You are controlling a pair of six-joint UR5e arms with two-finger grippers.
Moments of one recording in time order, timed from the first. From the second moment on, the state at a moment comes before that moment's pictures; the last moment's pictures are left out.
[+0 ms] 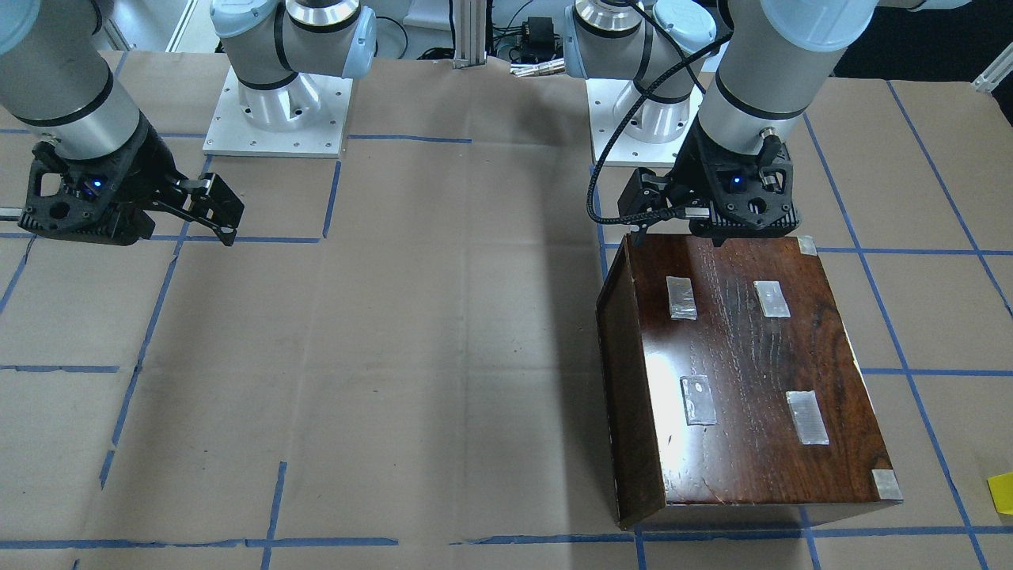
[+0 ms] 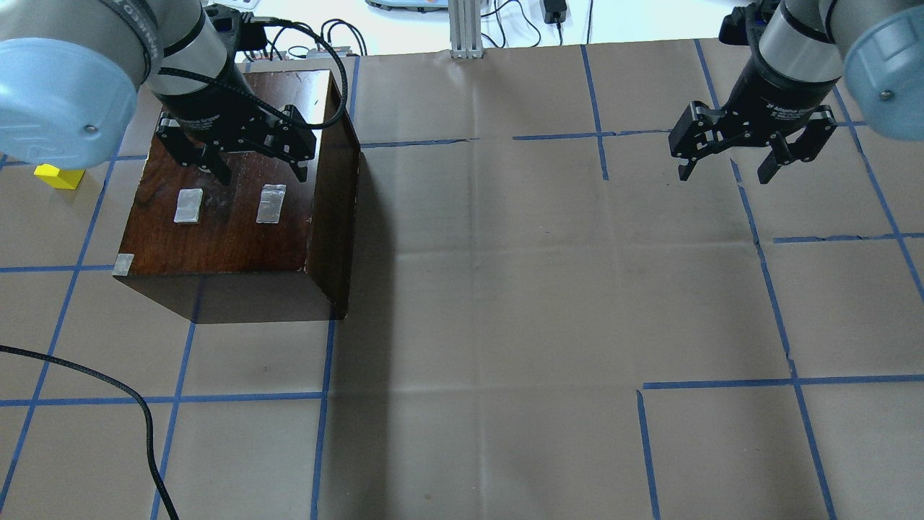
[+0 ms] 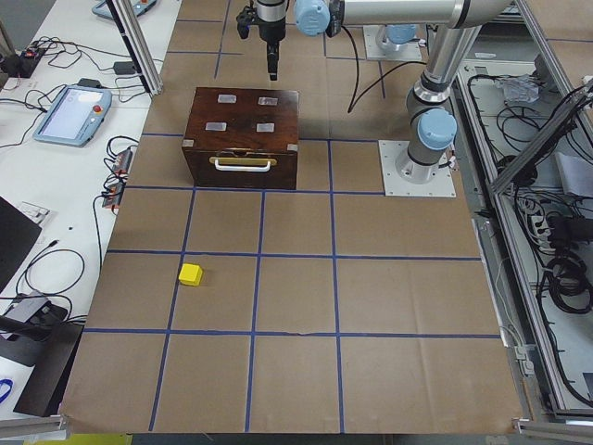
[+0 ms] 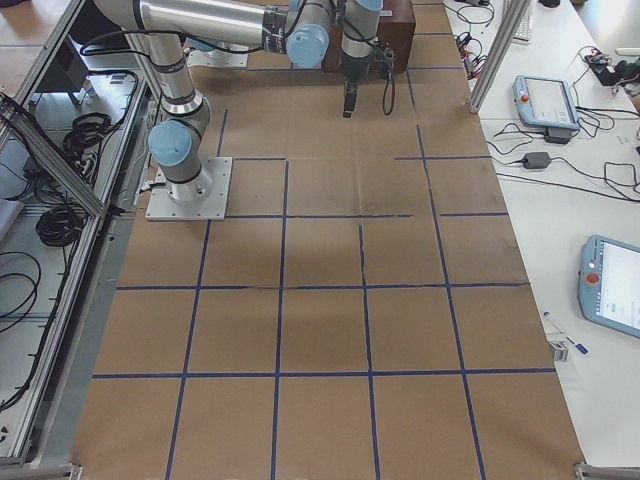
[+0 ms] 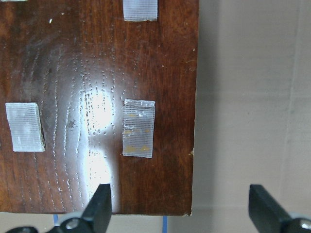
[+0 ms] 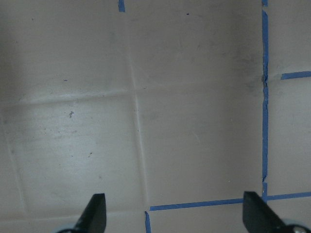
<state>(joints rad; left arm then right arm) -1.58 -1.63 -1.57 -1.51 1.57 -0.02 1.45 -1.53 1.63 -1.62 -1.56 -0.03</state>
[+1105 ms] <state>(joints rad) -1.34 -1.64 -1.52 -1.51 1.56 0.17 1.45 -1.53 1.63 -1.62 -1.56 -0.03</state>
